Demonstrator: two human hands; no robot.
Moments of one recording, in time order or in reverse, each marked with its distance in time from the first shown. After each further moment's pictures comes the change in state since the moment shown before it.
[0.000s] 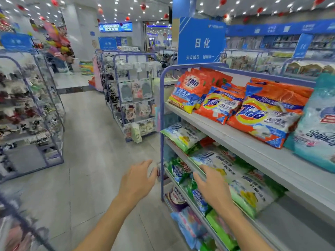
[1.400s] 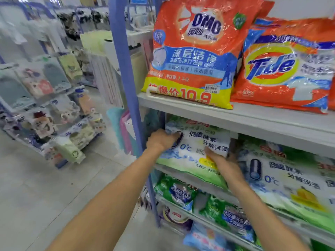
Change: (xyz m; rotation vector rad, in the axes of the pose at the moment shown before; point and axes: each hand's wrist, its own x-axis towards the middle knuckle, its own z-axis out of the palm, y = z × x) left_hand 0.586 -0.029 0.262 -0.156 -0.631 0.159; right_hand 0.402 0.036 0.222 0.753 0.325 0.934
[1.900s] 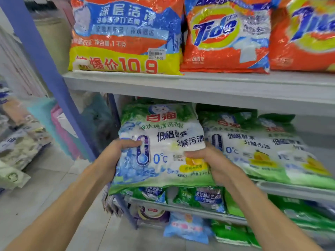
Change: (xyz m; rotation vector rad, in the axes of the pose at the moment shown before) left_hand -0.059 -0.035 0.018 -0.870 -0.452 0.008; right_hand -0.005 0.040 -0.043 0.322 -0.131 0.001
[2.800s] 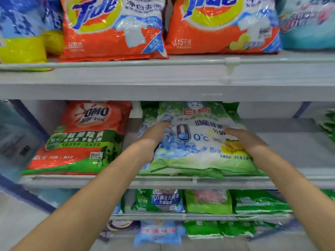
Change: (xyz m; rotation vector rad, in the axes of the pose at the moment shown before) left_hand 0.068 -0.022 0.289 0.222 -0.201 0.000; right_hand -0.028 -0.010 -0.280 -0.179 0.450 -0.008
